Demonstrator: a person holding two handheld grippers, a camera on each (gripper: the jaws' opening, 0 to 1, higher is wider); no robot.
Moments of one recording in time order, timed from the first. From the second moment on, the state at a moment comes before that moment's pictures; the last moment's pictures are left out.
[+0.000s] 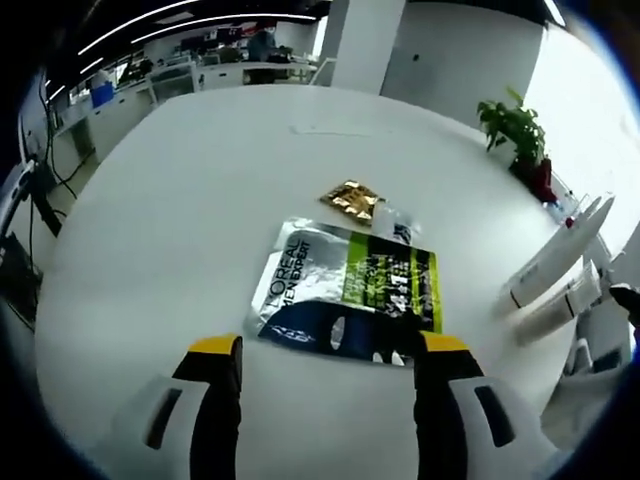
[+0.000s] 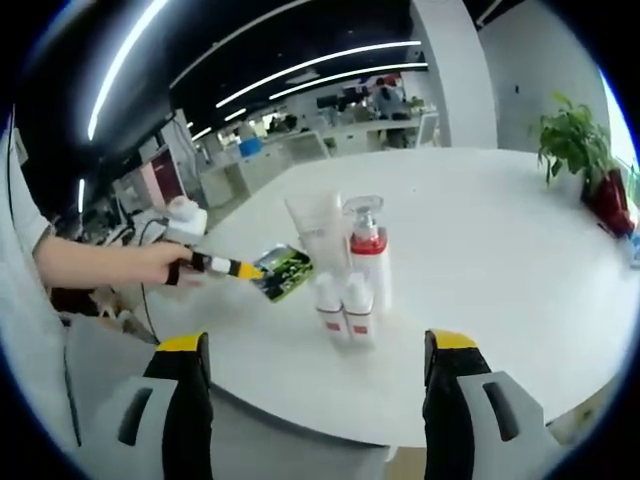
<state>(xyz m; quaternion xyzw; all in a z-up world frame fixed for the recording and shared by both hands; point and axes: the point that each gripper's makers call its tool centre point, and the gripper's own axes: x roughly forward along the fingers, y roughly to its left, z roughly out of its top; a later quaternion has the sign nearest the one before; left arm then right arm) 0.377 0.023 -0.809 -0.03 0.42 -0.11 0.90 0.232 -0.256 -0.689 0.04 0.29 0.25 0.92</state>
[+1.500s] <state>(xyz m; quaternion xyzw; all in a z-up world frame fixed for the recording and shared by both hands) 0.412 0.032 -0.825 0.07 0.41 -0.15 0.90 0.232 -0.258 -0.693 0.05 0.30 0.24 0.92</state>
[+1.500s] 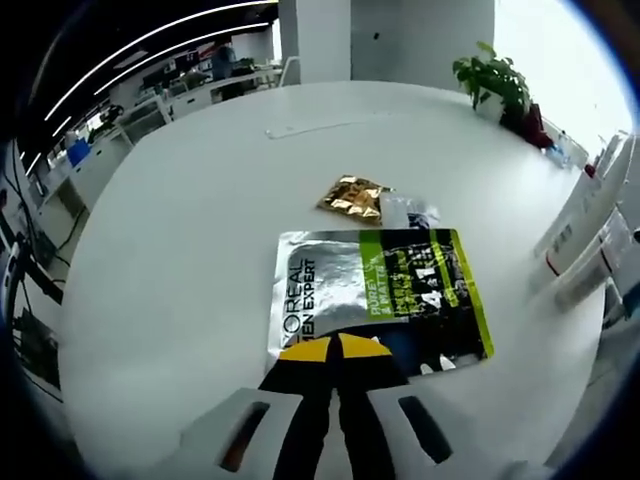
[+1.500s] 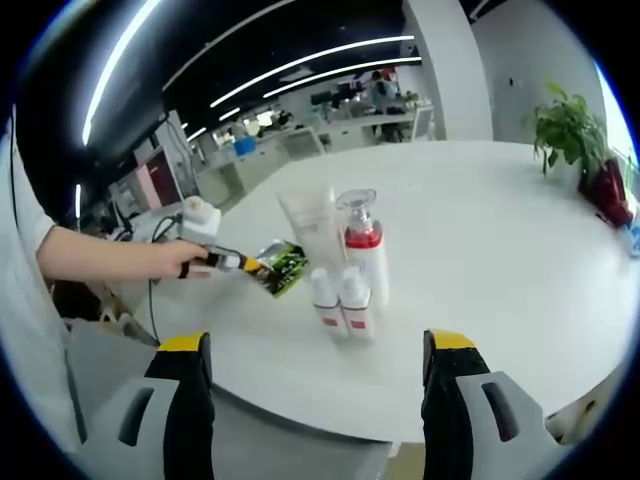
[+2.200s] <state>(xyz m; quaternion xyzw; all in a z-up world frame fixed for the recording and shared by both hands) 0.402 0.044 -0.812 0.06 0.40 -0.18 0.90 0.233 -0.257 -0.691 0.06 0.30 0.24 0.92</state>
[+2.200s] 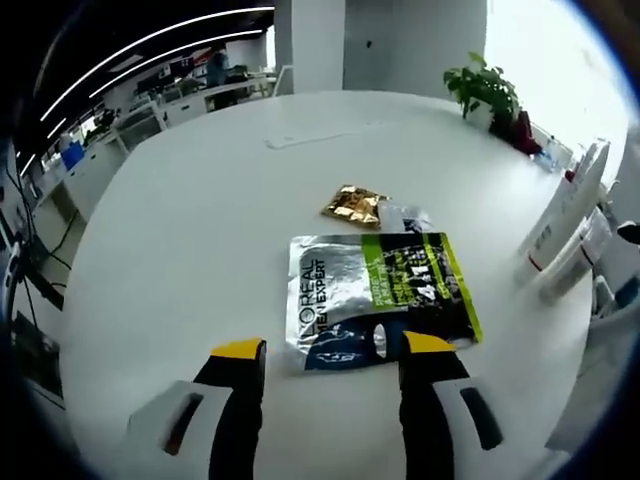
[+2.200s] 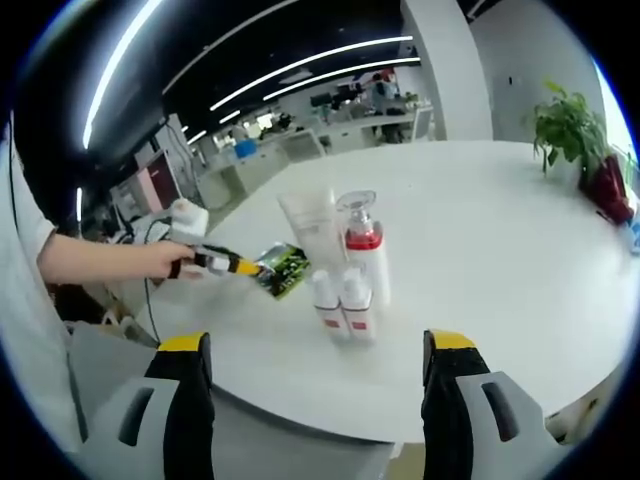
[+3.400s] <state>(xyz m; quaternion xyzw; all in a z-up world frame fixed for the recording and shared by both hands) 0.401 0.015 -0.823 0.02 0.44 -0.18 0.88 0.233 -0.258 -0.692 0.06 0.30 0.24 0.92</state>
